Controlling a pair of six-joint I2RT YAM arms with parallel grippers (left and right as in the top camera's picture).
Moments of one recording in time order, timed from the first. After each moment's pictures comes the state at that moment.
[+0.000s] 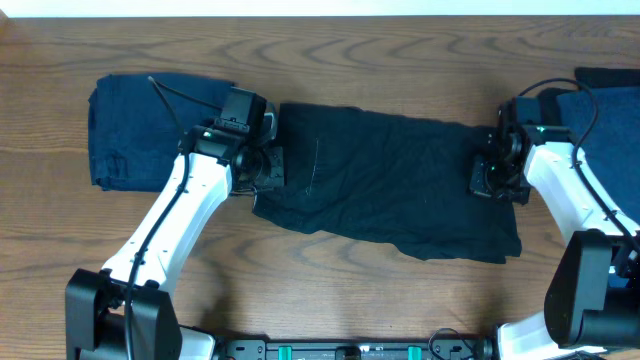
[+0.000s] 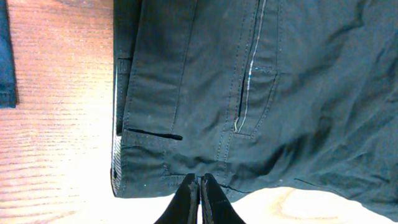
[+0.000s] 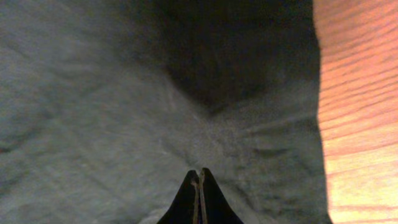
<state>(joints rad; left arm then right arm) -0.27 1.57 1.17 -0.87 0.20 -0.33 -0.04 1.69 1.08 -0.89 0.00 0.28</state>
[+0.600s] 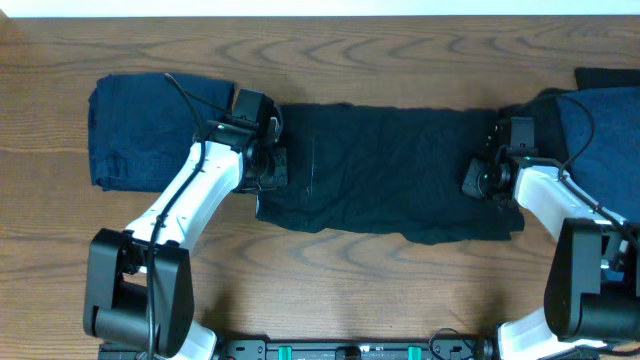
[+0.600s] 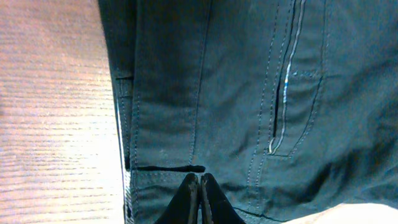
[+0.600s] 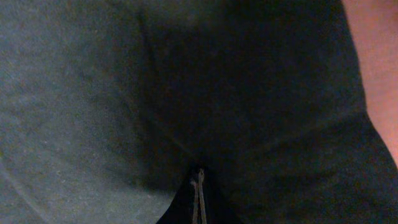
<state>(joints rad) -0.27 1.71 1.17 -0.82 0.17 -0.33 -0.06 1.74 0.88 -0.42 -0.04 0.34</state>
